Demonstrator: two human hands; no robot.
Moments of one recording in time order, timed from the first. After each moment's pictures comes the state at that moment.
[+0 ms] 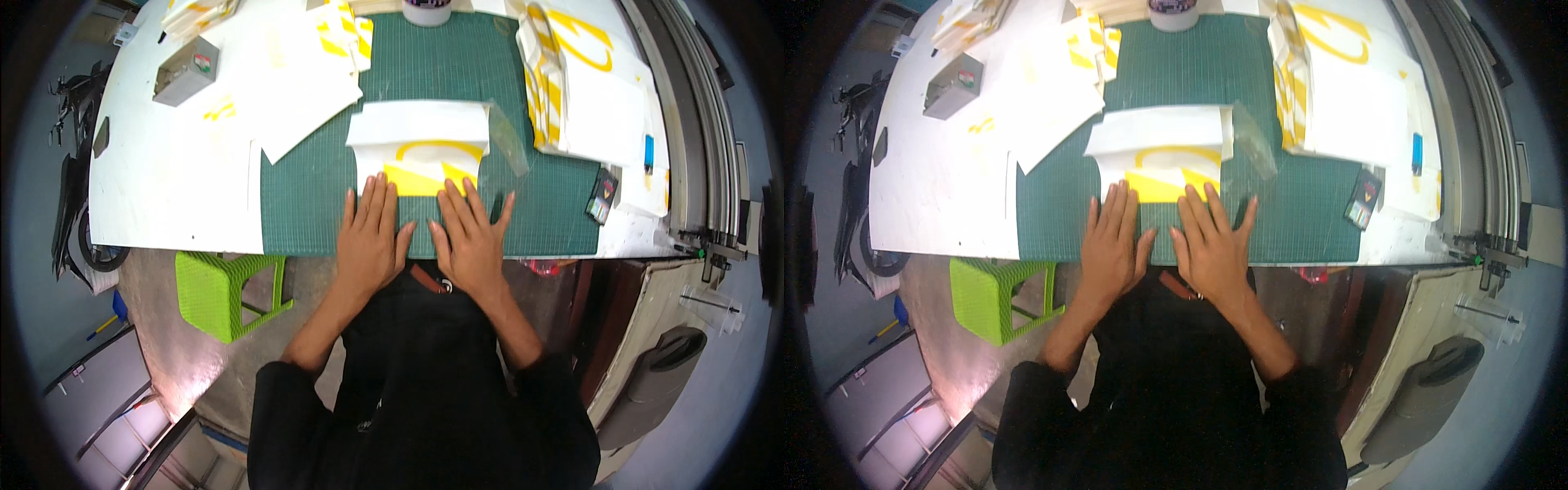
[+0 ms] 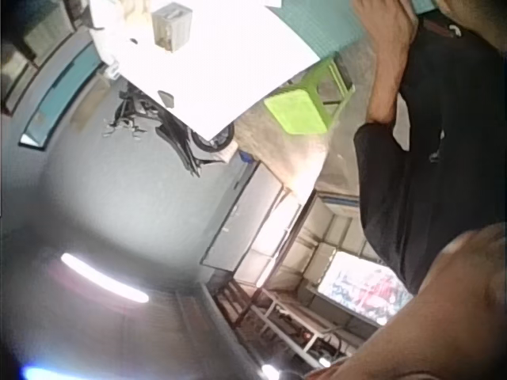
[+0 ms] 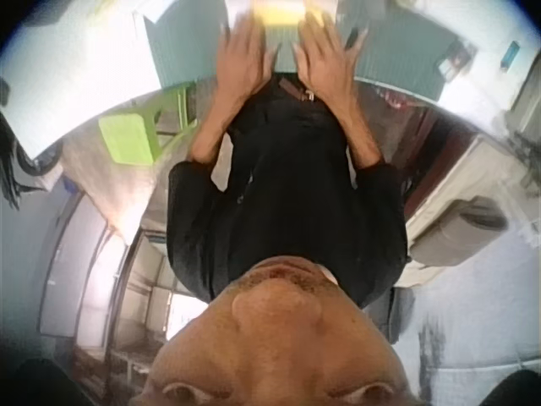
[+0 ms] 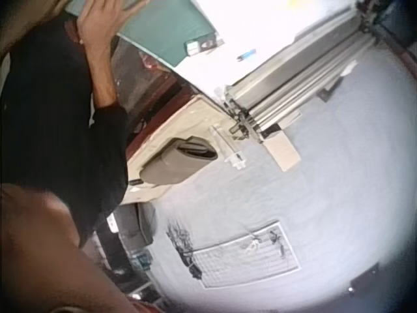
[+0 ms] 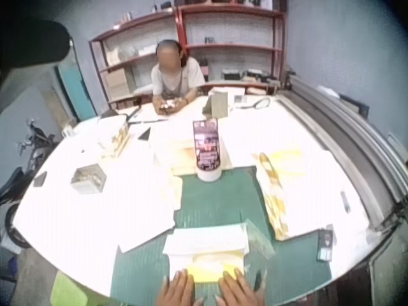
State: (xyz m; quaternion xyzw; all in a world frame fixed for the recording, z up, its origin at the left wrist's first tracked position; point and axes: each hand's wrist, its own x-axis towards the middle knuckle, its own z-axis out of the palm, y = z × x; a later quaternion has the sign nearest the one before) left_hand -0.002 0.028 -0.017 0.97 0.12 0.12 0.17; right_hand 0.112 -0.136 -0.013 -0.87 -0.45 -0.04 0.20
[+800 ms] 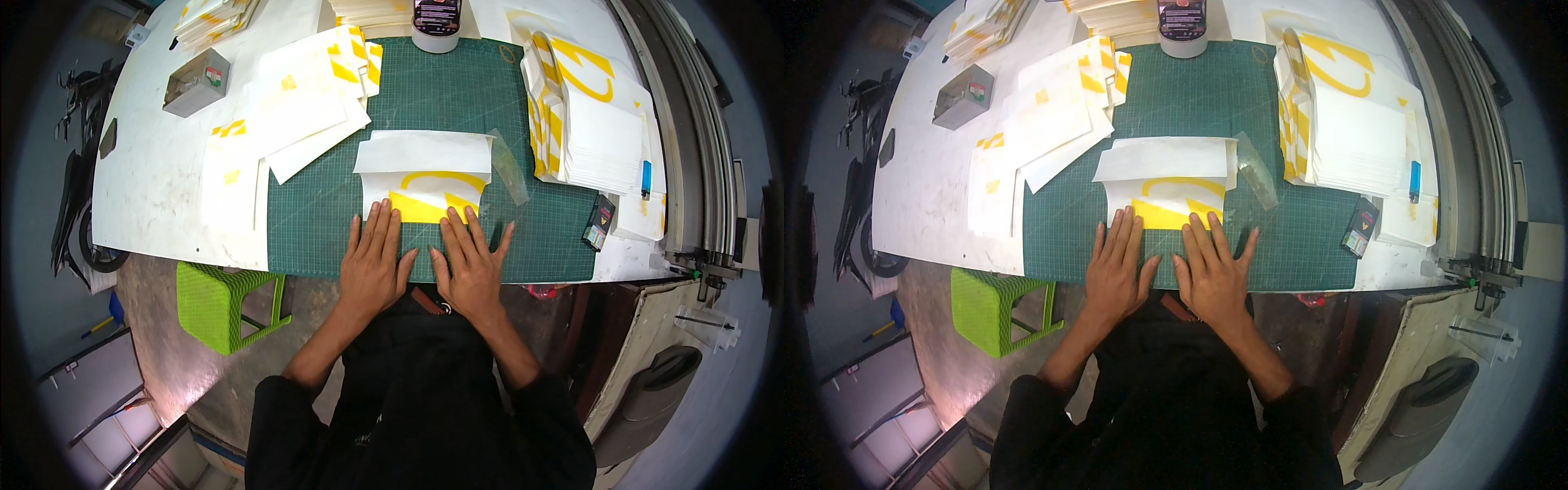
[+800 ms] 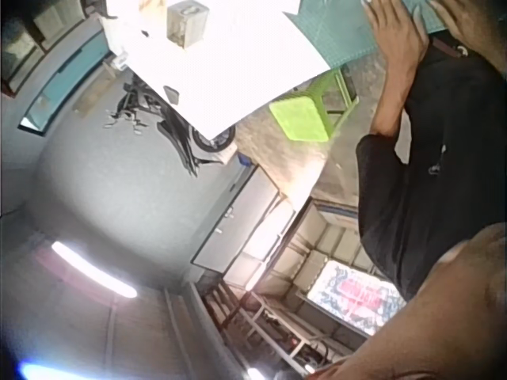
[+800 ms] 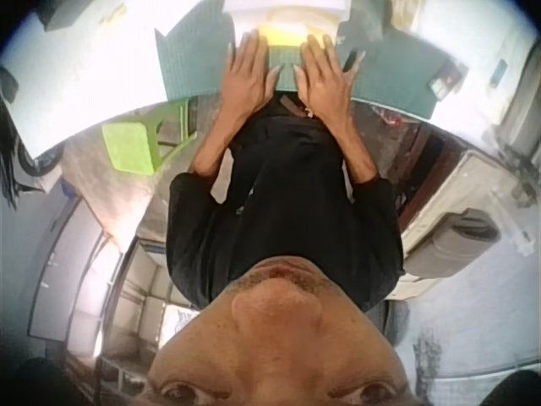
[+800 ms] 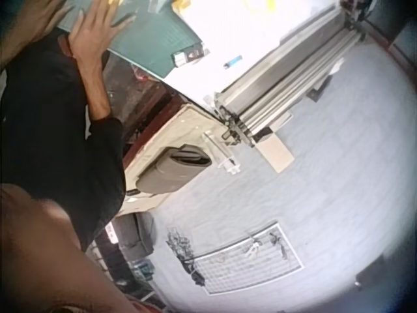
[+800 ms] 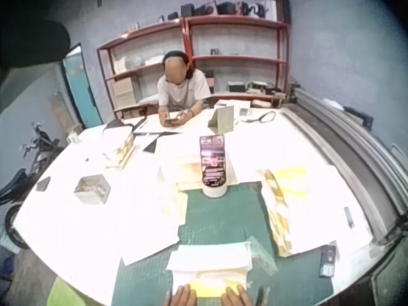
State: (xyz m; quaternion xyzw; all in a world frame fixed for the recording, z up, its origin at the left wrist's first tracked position) left_hand -0.003 0.028 -0.012 0.97 0.13 0.11 0.19; right_hand 0.109 -0.138 -0.013 -0.87 -0.45 -0.04 0.21
